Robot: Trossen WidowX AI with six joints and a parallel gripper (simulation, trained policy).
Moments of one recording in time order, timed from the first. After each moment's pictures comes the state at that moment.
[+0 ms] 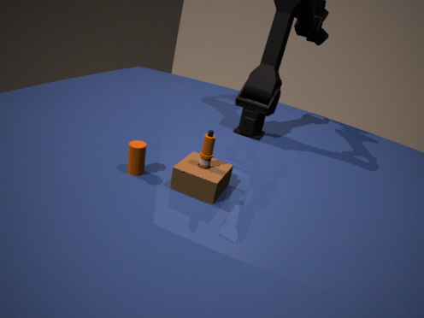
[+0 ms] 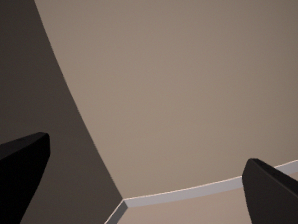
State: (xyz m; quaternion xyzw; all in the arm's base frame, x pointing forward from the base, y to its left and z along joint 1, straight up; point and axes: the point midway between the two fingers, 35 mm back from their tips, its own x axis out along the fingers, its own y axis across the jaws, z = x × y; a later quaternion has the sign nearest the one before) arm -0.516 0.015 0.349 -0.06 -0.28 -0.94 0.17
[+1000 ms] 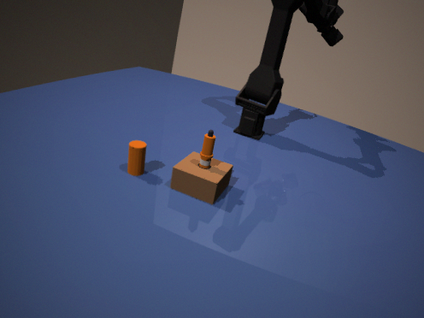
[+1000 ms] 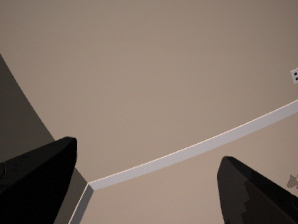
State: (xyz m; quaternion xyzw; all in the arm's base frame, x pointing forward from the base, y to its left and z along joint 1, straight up) arm -0.486 0.074 0.353 0.01 -0.31 -0.95 0.07
